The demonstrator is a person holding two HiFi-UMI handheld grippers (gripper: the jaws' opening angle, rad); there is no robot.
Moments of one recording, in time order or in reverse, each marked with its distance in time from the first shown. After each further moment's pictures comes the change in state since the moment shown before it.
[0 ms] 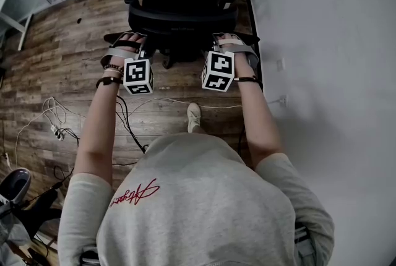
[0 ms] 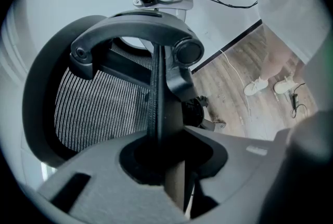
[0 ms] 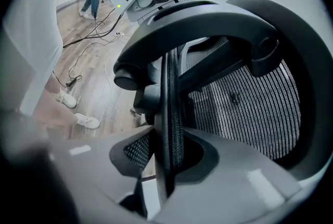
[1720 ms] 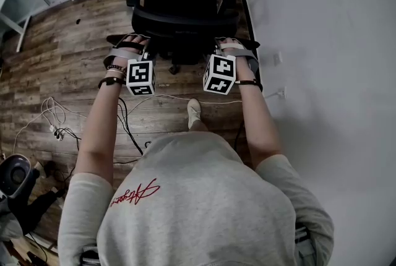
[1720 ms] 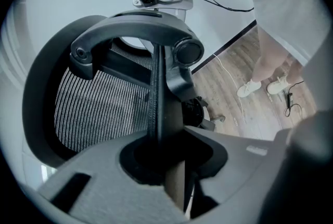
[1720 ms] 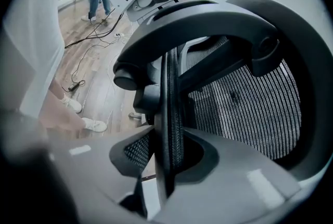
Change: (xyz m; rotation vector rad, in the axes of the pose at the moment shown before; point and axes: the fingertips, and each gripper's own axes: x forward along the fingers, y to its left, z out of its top) left arm -0.052 -0.040 0.005 0.033 -0.032 0.001; right arm -0.041 0.052 0.026 0.031 0.030 -0.009
